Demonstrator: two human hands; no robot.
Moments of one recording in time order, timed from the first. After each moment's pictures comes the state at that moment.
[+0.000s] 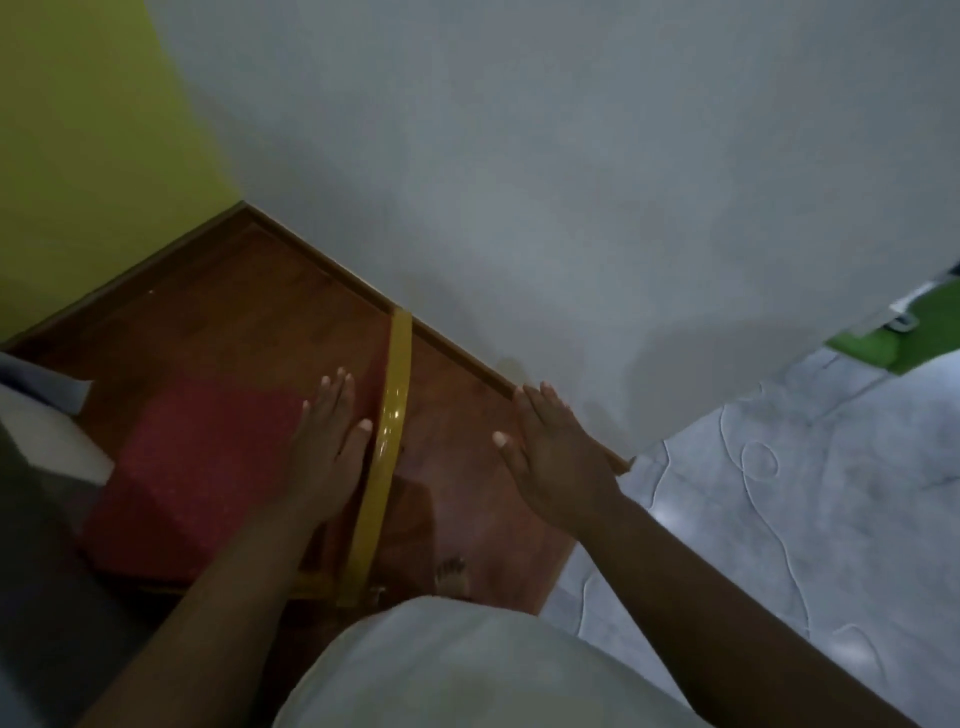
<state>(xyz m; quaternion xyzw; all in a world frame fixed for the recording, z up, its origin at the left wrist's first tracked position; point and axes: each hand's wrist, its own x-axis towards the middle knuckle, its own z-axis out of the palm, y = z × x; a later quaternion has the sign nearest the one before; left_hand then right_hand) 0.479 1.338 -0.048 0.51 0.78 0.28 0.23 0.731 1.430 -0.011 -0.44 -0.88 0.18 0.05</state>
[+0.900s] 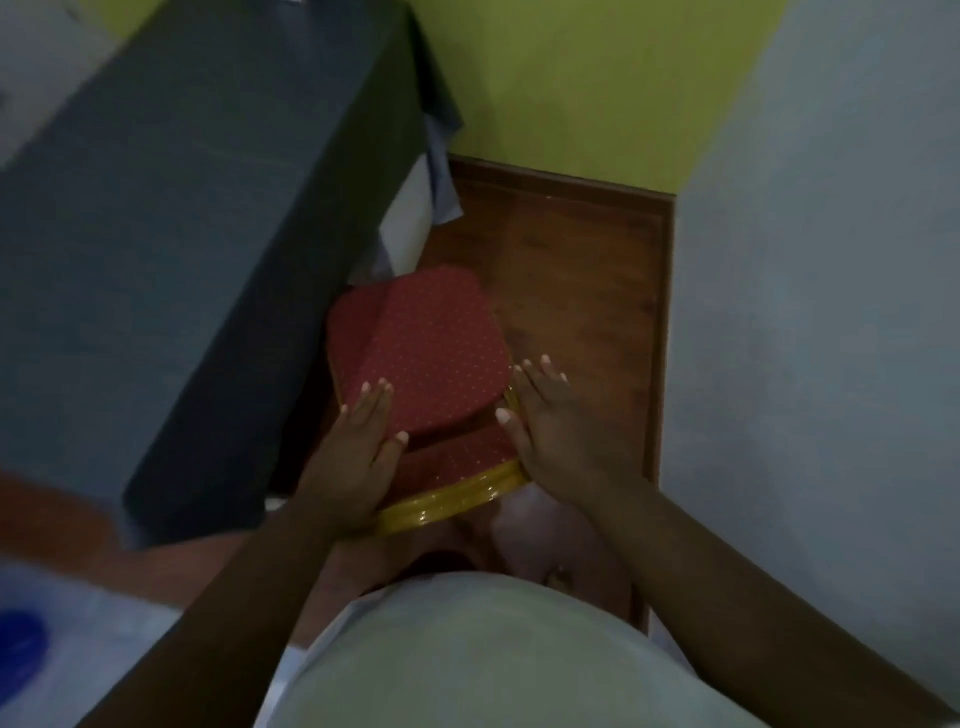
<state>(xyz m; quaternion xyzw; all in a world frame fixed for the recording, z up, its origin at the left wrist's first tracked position) 0.522 1.342 -0.052 0.06 0.94 0.31 0.11 0.499 1.595 -0.039 0.13 -0.97 0.21 -0.08</state>
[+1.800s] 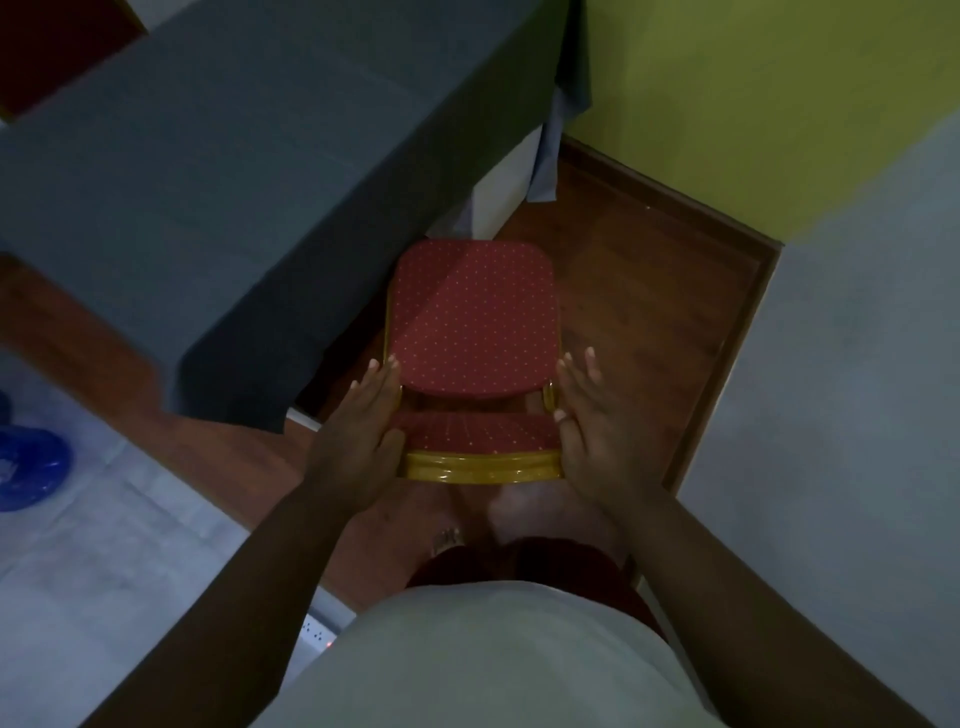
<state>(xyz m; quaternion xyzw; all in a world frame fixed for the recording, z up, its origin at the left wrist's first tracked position) 0.582 1.336 -0.057 -0.06 0.94 0.33 0.02 0.494 1.602 -0.057 0.22 -0.92 0.30 -0.05</state>
